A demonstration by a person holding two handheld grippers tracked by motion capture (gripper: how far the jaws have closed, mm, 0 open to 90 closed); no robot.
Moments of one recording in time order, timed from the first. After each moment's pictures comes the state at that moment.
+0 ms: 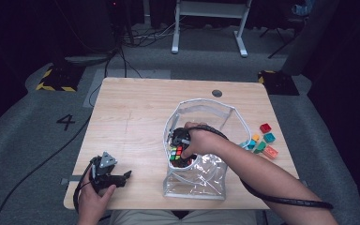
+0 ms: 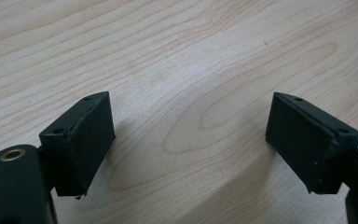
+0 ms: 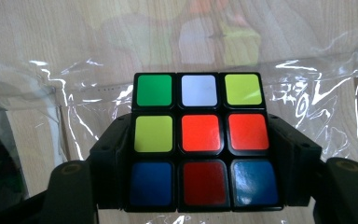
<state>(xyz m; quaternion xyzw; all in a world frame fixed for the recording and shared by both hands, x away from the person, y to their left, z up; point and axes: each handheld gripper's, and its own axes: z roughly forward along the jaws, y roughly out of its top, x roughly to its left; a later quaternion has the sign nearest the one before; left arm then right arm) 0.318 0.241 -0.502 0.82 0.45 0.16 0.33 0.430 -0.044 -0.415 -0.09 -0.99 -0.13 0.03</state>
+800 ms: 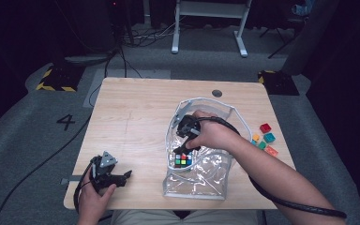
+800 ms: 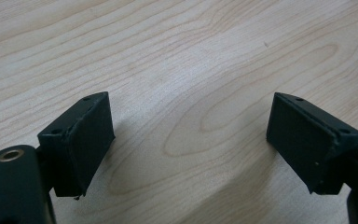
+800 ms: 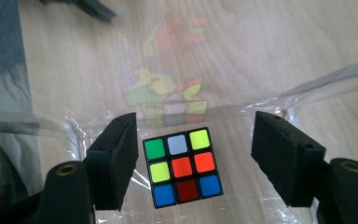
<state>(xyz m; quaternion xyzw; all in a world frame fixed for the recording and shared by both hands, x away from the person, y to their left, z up) 0.320 0.240 -0.503 0.81 0.45 0.16 0.33 0.427 -0.064 -0.355 -0.10 -0.97 -0.24 -0.02</state>
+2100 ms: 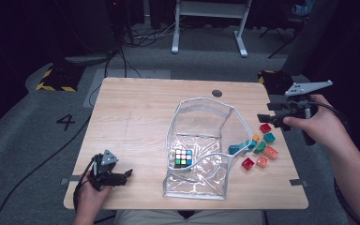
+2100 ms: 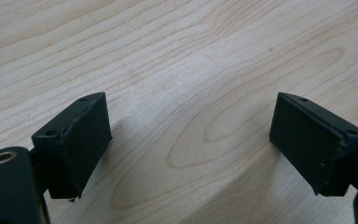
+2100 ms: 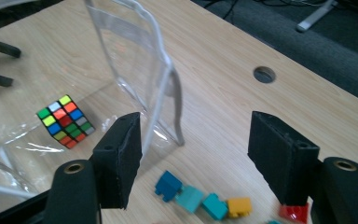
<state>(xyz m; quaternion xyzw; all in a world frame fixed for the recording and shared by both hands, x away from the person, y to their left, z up) 0.325 0.240 -0.503 0.82 0.44 0.16 0.33 0.414 -0.320 -0.268 -0.34 -0.85 -0.37 -0.16</state>
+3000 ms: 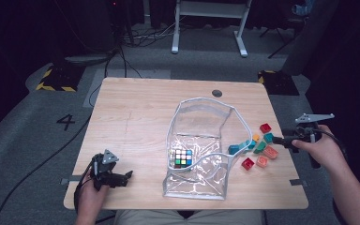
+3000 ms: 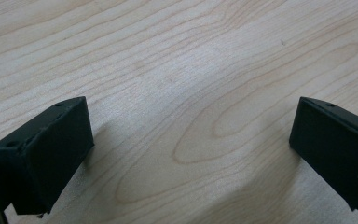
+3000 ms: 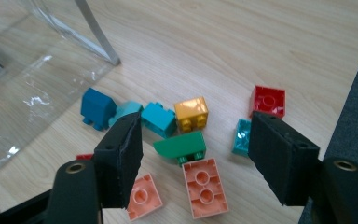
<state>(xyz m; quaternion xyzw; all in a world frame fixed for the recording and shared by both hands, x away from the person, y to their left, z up) 0.328 0.239 -0.504 0.82 0.46 0.16 0.31 0.418 -0.401 -0.389 -0.44 -0.82 -0.34 -0.14</state>
